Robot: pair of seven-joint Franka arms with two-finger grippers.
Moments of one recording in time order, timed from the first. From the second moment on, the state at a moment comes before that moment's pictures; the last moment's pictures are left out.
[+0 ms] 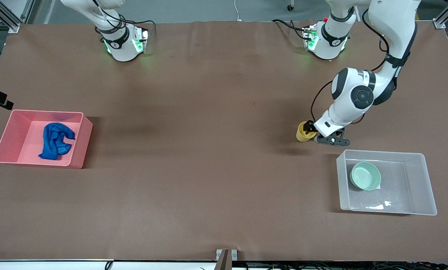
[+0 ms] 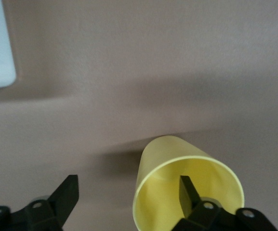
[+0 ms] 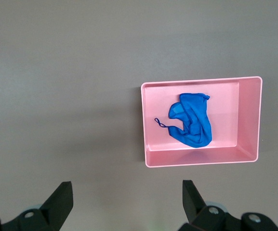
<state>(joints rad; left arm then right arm) -0.07 0.27 -0.20 -2.33 -0.02 2.57 -0.10 -0.02 0.10 -0.16 -1.41 0.02 1.46 -0.07</state>
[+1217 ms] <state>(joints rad) -0.06 0.11 -0.08 -2.15 -0.02 2.38 -0.15 -0.03 0.10 -0.16 -1.41 0.02 1.45 -0.07</state>
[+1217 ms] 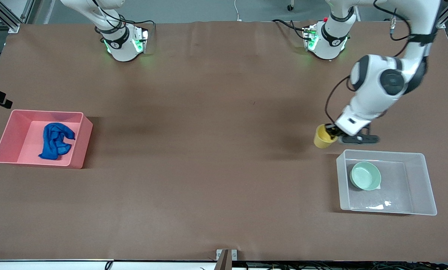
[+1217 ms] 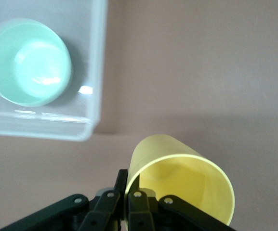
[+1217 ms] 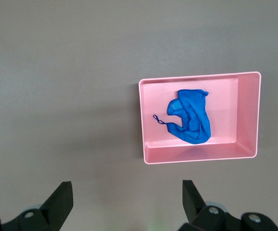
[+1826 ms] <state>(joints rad) -0.05 0.41 0.14 -1.78 -0.09 2.30 0.09 -0.03 0.10 -0.16 -1.41 0.02 1.44 -0.07</state>
